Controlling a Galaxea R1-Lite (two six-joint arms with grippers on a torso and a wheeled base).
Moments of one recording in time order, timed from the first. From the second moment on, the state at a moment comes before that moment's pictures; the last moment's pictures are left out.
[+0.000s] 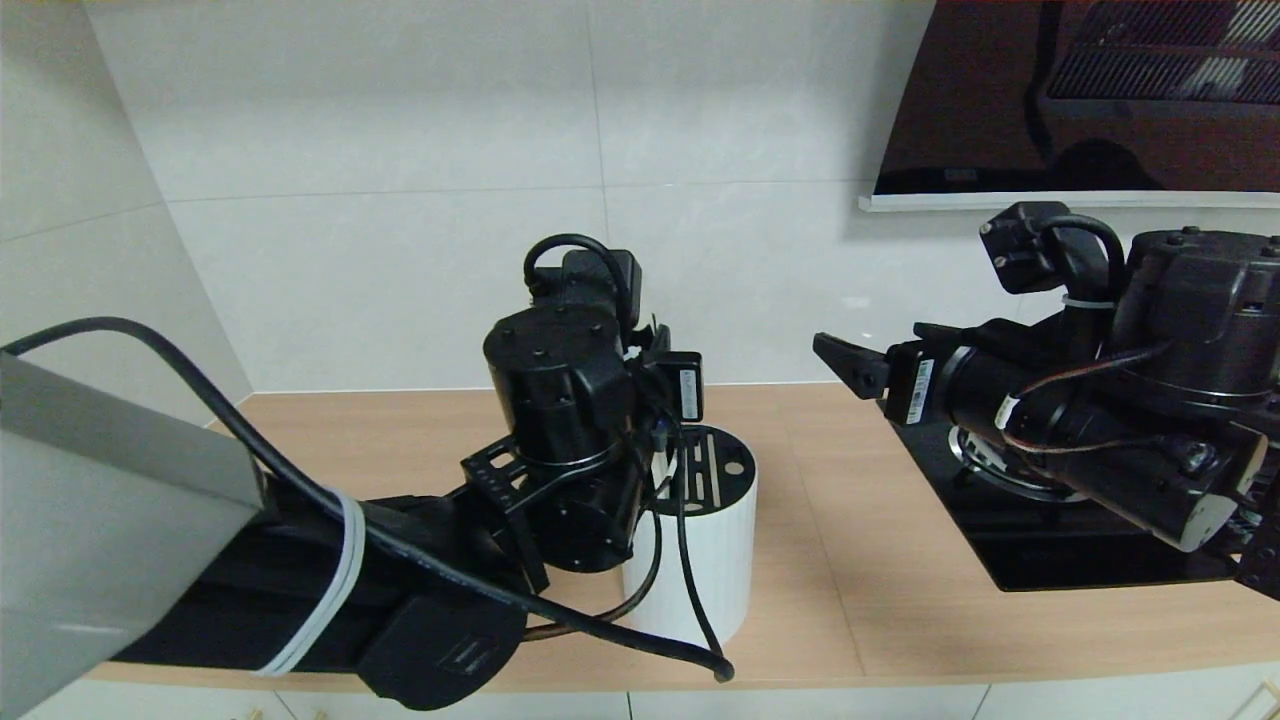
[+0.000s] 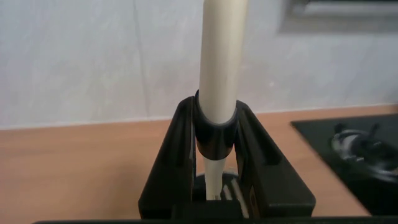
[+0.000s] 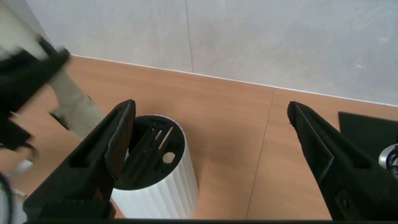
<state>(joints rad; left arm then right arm) -0.80 1.96 -0.98 -1.05 0.67 -0.03 0.64 1.58 -0.83 -0.71 -0.27 0.10</state>
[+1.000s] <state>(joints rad) -0.83 2.12 -0.94 -1.04 0.70 -0.10 0.64 1.60 -0.83 -0.71 -0.26 0.10</state>
